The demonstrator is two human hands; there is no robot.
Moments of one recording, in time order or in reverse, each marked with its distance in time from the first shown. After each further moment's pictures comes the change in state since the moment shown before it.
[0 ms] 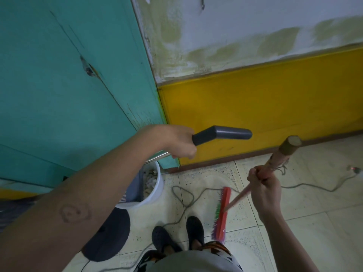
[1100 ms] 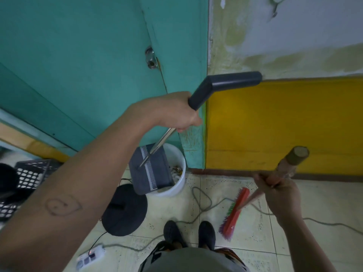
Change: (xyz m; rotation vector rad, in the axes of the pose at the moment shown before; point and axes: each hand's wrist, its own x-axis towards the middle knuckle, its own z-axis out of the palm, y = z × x) left_hand -0.099 -0.051 -0.018 -0.224 0.516 -0.083; right_hand -0.006 -0.022 0.026 -0.219 -0.270 -0.105
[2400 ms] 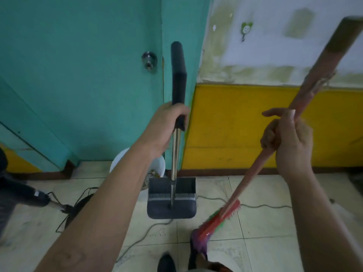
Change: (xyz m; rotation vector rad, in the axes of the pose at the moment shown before) left_hand -0.157 -0.035 0.075 -1.193 0.355 0.324; right_hand -0.143 -0.141 -0.031 0.355 0.073 -0.636
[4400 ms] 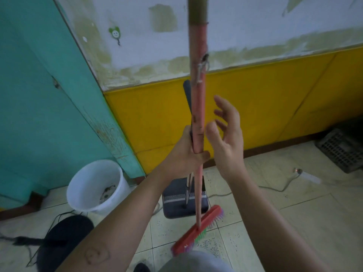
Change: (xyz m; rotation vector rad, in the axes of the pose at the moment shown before) left_hand -0.009 -0.095 0.358 0.370 -0.388 0.071; right_hand -0.027 0.035 -0.234 -0.063 0.113 -0.093
